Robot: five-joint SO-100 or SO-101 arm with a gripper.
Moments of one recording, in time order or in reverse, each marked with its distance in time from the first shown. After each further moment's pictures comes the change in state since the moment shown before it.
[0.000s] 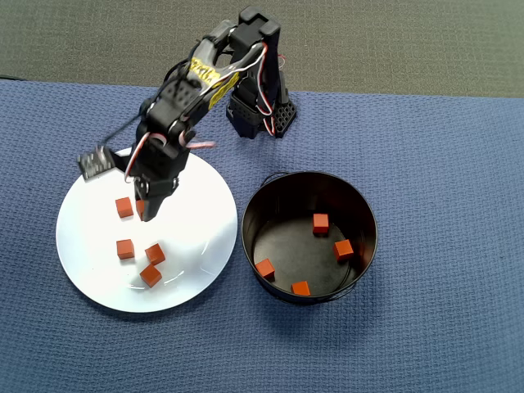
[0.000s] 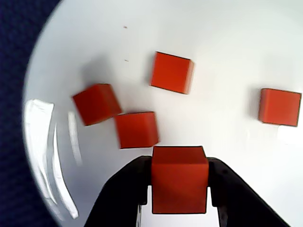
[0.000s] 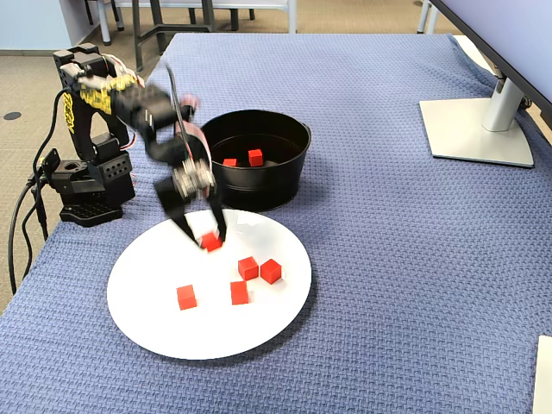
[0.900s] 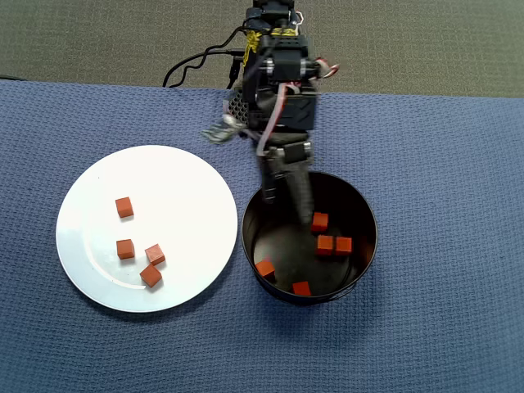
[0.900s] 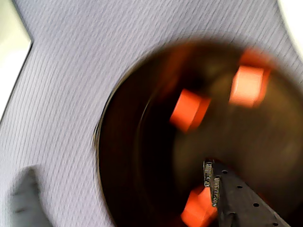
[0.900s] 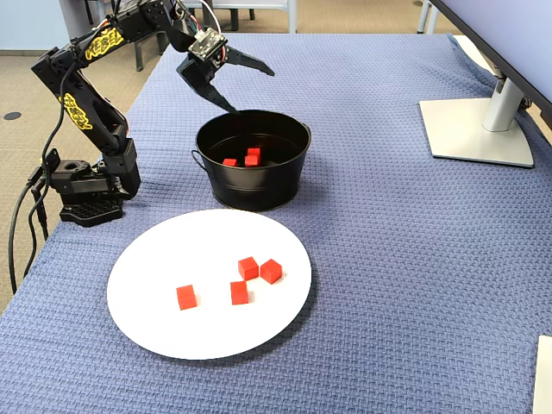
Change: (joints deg) arm -37.8 23.3 -0.5 11.4 29.5
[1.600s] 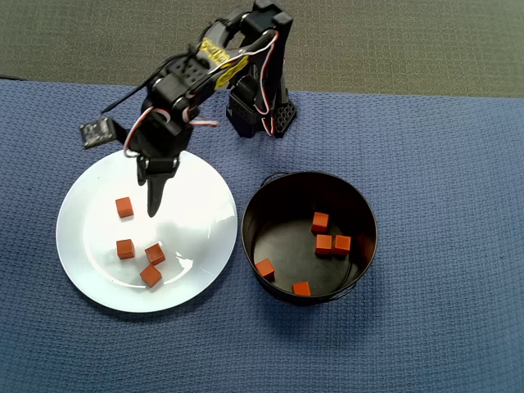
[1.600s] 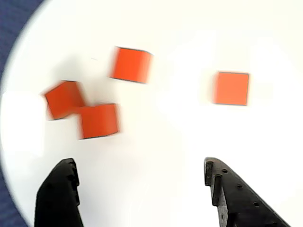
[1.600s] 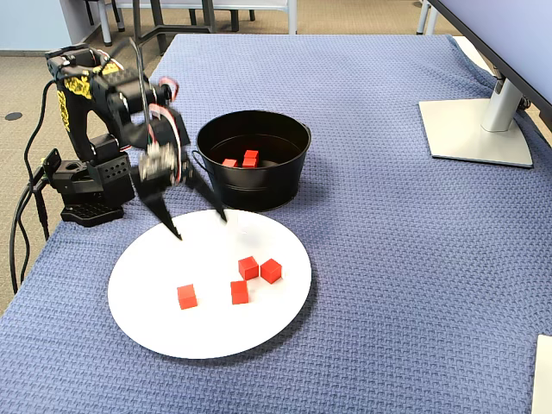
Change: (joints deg) arm 44.8 -16.3 13.3 -13.7 -33.0
